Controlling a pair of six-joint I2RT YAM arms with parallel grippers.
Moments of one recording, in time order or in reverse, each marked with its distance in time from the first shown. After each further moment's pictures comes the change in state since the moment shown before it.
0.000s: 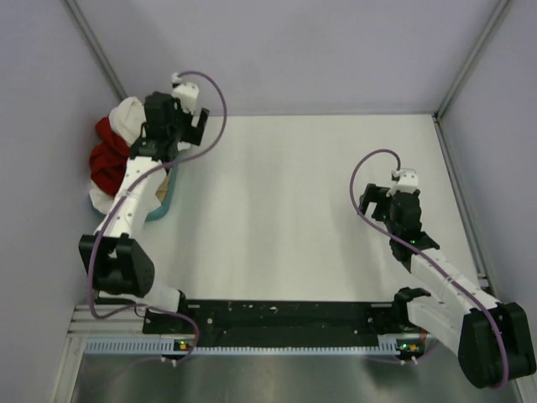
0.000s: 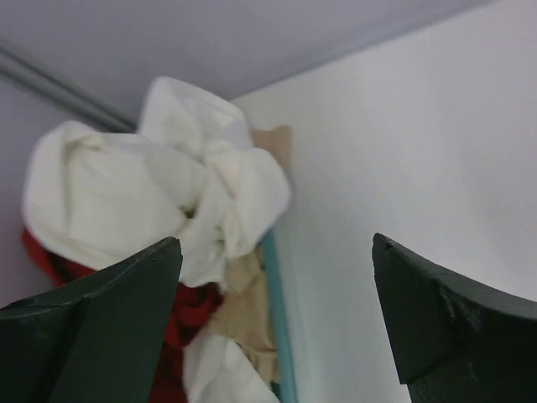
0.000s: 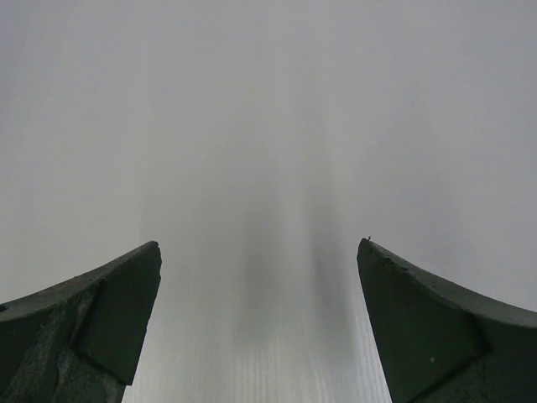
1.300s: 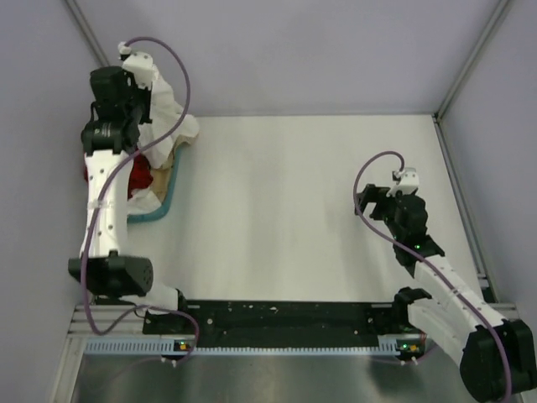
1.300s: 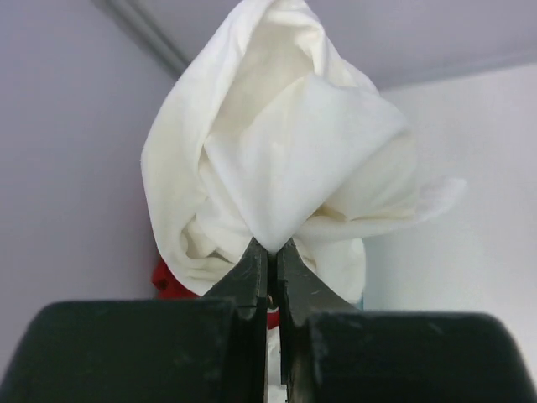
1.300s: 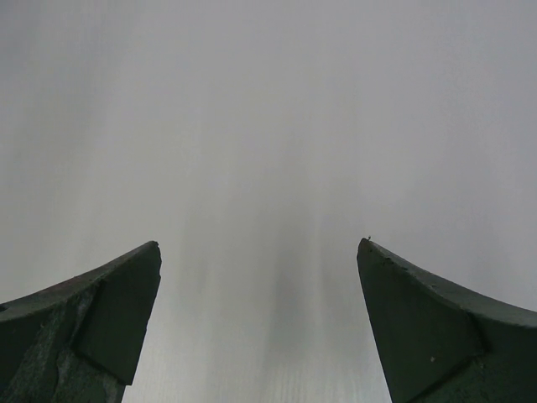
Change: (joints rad) left arm 0.206 0.174 0.537 -0.390 -0.083 -0.040; right arm 0.000 -0.068 0.000 -0.003 -0.122 0.008
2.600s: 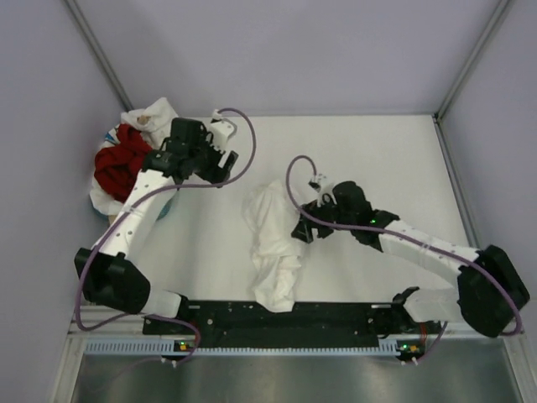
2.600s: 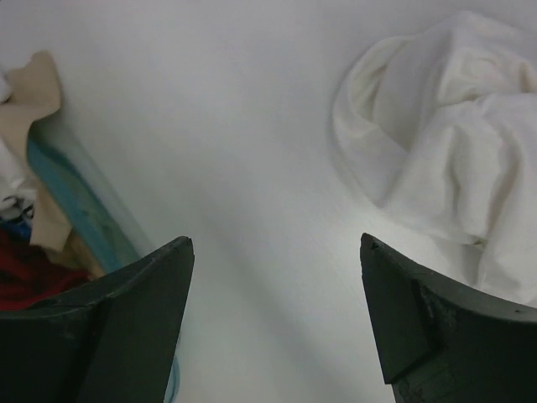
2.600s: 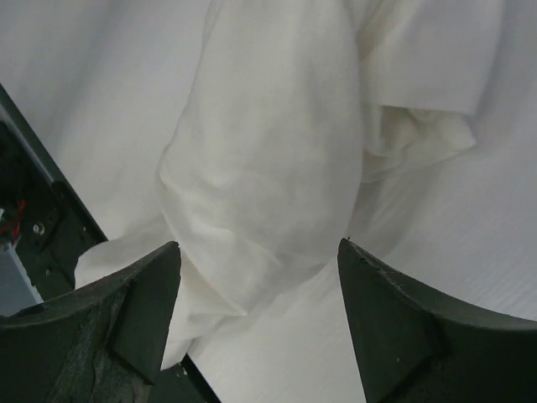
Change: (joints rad) left arm -0.398 -0.171 -0.476 -0.042 0.293 0.047; right arm 0.372 0.299 0.289 -0.242 -0.436 0.092
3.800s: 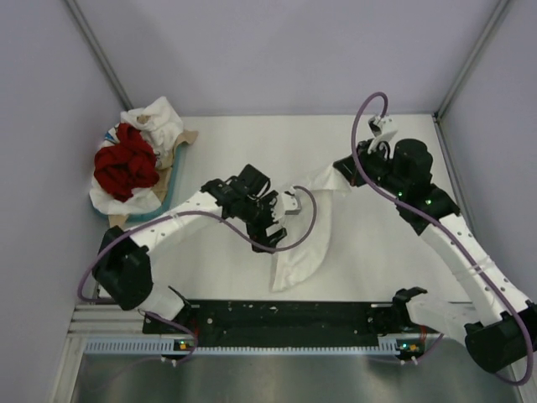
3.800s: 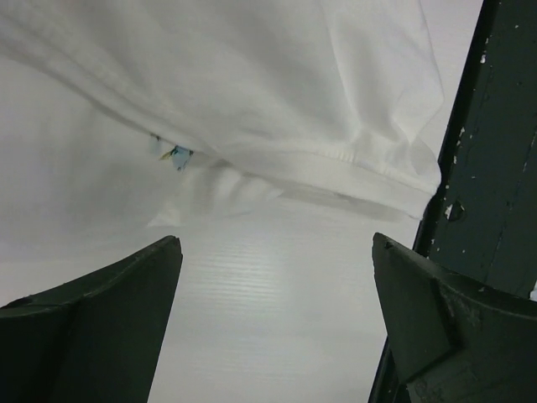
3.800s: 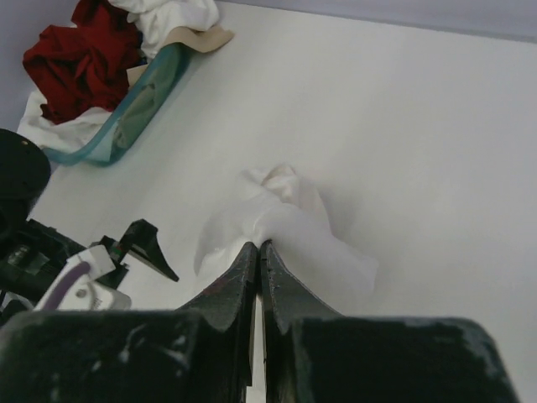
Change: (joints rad) left arm -0.381 -0.018 -0.257 -0.064 0.306 0.170; right arm -0.195 -0.135 0.385 -0.196 0.078 -0.073
